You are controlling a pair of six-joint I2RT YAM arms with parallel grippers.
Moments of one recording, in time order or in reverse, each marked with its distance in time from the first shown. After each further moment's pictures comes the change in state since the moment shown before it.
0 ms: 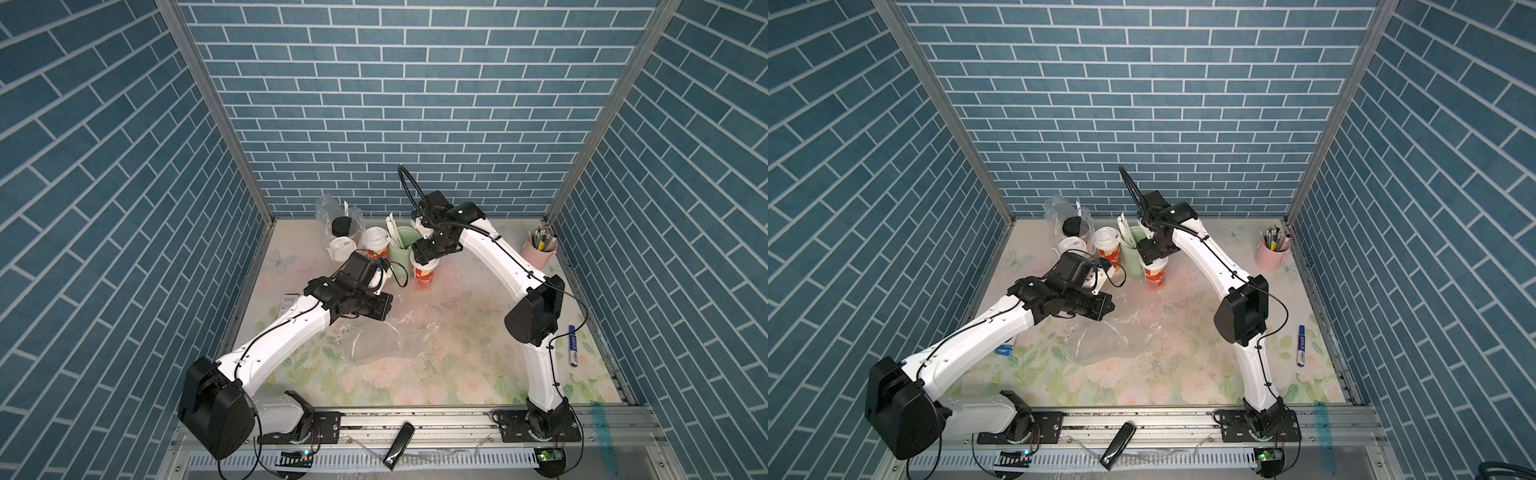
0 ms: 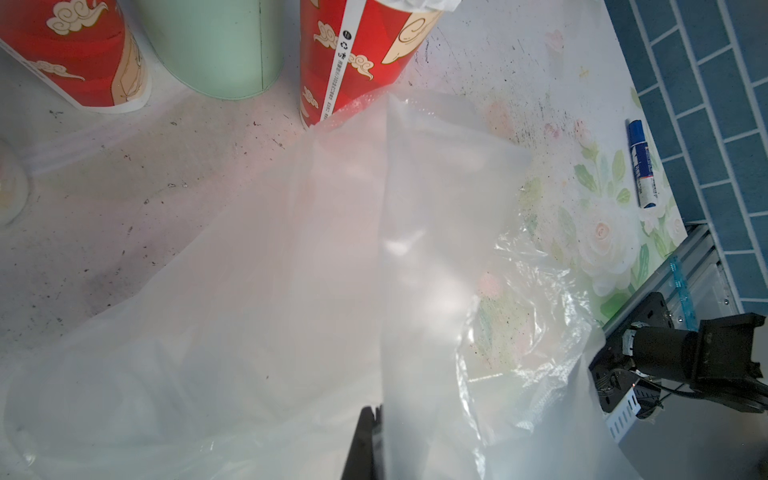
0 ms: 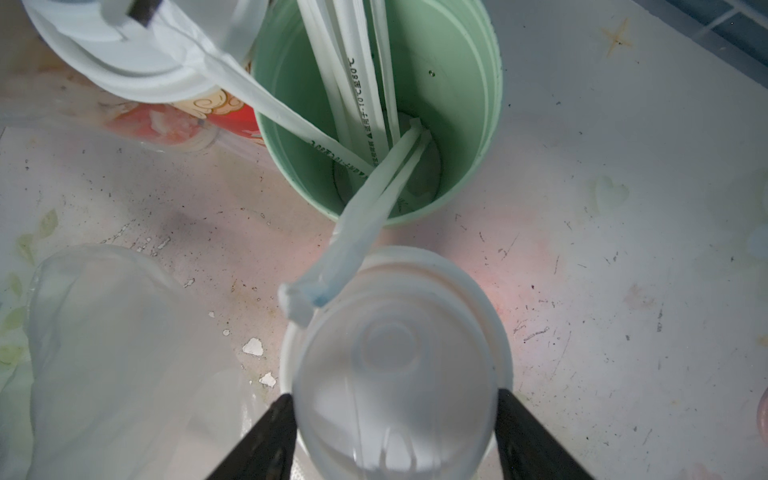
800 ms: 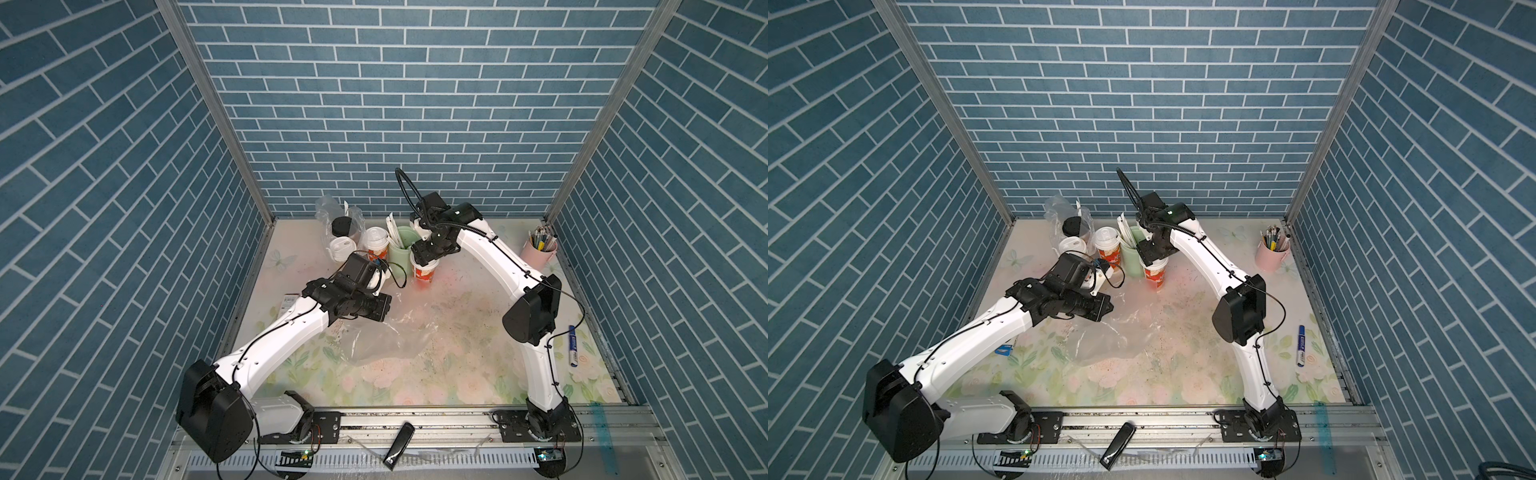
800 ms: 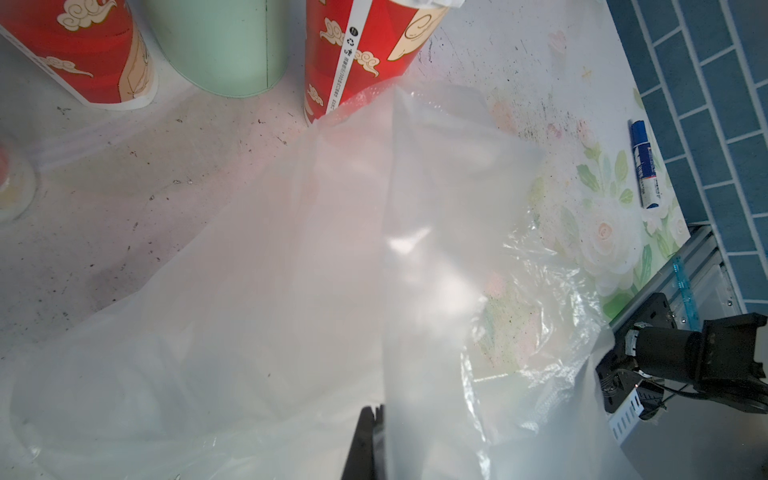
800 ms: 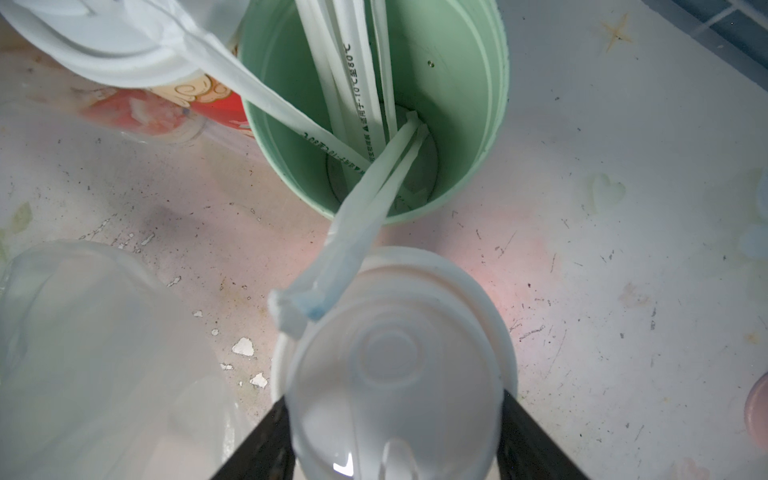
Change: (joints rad) left arm 0.005 -0.016 -0.013 0.001 -0.005 -0.001; right arm 0.007 0.016 0.008 -0.008 0.027 -0.007
